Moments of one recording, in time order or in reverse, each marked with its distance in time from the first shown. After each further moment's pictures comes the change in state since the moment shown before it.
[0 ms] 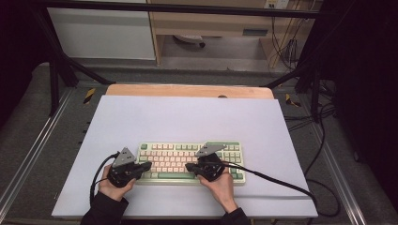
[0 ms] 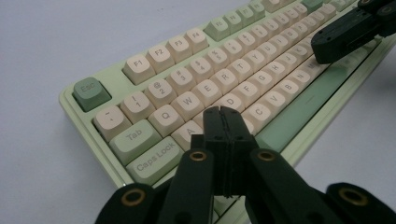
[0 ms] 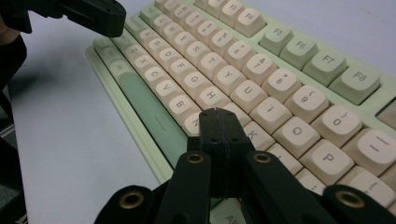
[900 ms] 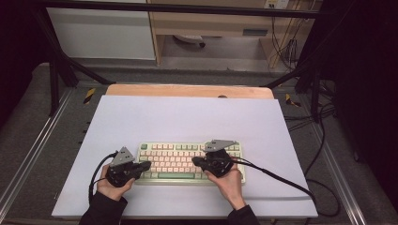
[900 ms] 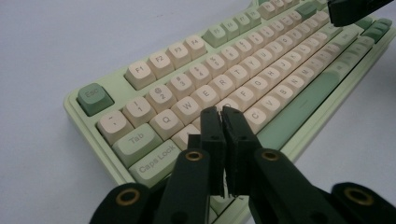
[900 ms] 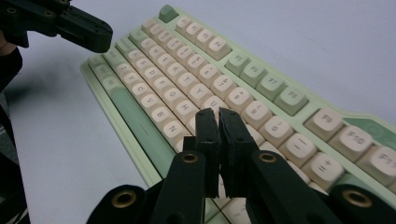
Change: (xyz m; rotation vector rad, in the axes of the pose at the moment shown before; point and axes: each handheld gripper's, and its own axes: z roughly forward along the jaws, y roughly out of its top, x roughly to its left) left arm 0.002 0.003 -0.006 -0.013 -0.011 -0.002; right arm -0.009 0.010 -0.032 -0.041 -0.053 -0.024
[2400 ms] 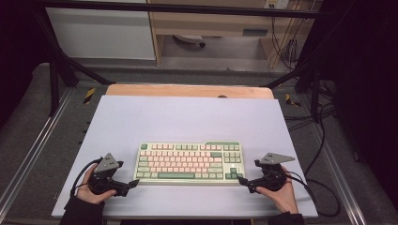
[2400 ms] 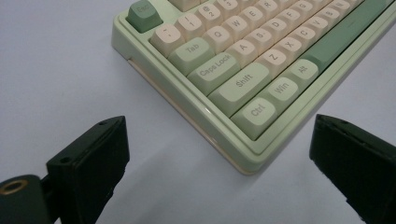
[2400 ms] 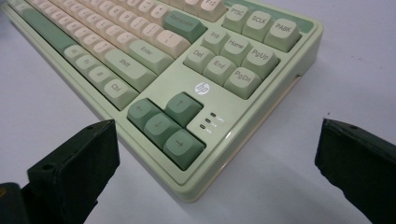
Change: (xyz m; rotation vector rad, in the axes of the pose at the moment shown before) left arm 0.031 -0.039 -0.022 0.091 0.021 0.027; right arm -0.077 -0.102 -0.093 -0.003 -0.120 0.116
